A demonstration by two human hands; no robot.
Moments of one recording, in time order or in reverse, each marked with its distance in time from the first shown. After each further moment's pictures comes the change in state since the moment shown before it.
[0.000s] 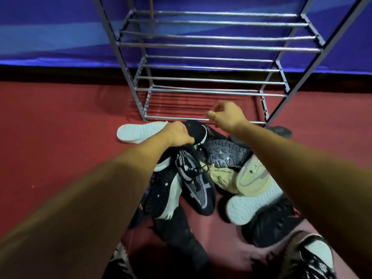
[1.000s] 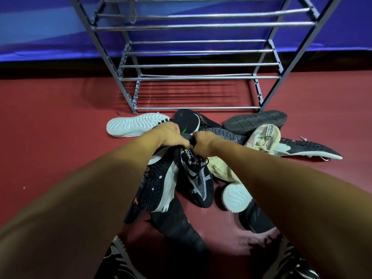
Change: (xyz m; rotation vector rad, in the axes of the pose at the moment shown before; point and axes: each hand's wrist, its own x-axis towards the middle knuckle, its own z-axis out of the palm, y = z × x) left_hand 0.009 -0.008 0.025 0.097 -0.137 -0.036; right_hand -0.021 0.040 0.069 -0.491 -0.425 0.004
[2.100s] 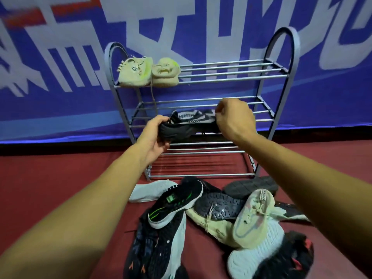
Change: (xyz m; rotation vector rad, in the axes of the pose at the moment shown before) left_hand -0.118 0.076 -0.153 -1.320 0.323 0.211; right_hand -0.131 -0.039 -0.220 0.152 1.066 -0.100
